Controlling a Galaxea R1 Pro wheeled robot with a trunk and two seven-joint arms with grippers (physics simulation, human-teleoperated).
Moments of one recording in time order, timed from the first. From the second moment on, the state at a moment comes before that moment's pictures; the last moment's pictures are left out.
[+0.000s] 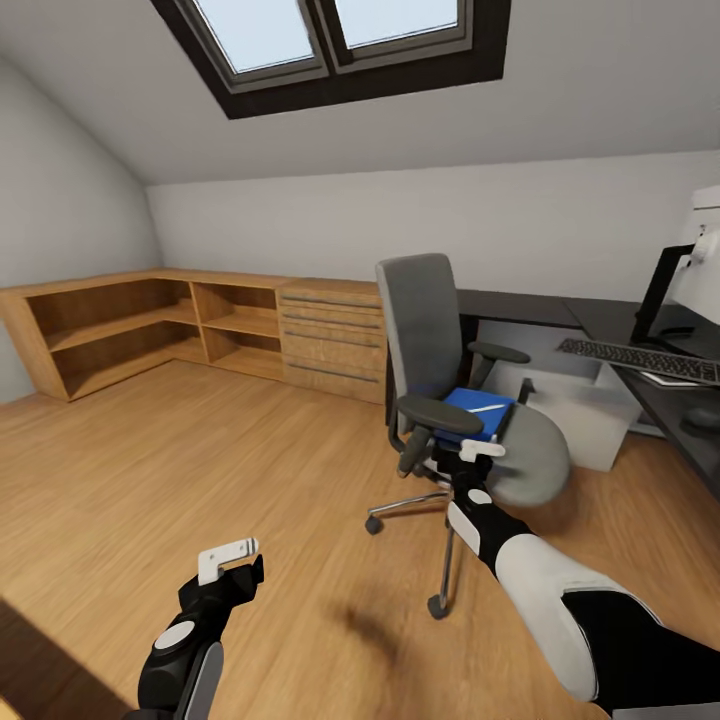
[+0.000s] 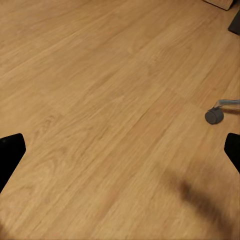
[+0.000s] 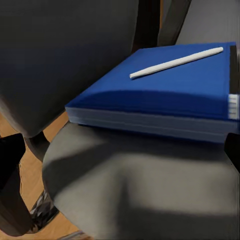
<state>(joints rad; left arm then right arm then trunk) -0.08 -0.15 0.00 -1.58 0.09 0.53 0.29 -0.97 0.08 0.01 -0.21 -0.07 -0.35 -0.23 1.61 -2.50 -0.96</state>
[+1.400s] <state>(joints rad) -0.08 -0.15 0.04 -1.60 0.09 0.53 0.29 -0.97 0.06 -0.14 -0.21 -0.11 -0.34 -0.24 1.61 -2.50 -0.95</state>
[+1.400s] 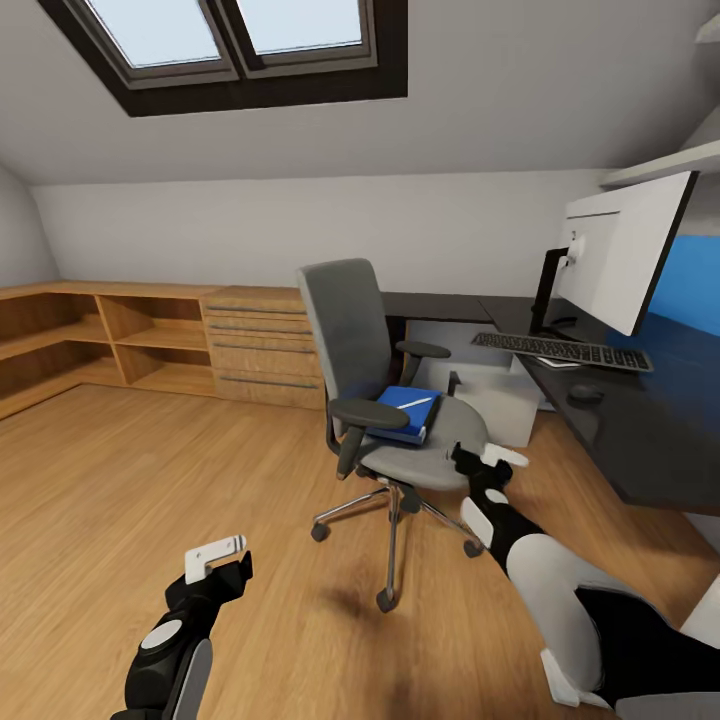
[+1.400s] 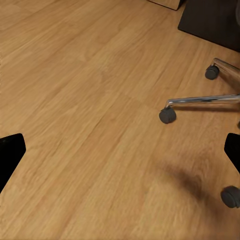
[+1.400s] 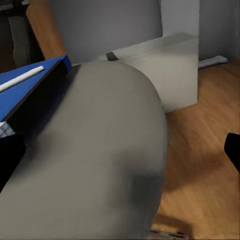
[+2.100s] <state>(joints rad) -0.08 -0.15 0.04 -1.60 0.09 0.53 0.29 -0.97 0.04 -0.35 -0.21 -0.44 -0.29 -0.23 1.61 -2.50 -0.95</state>
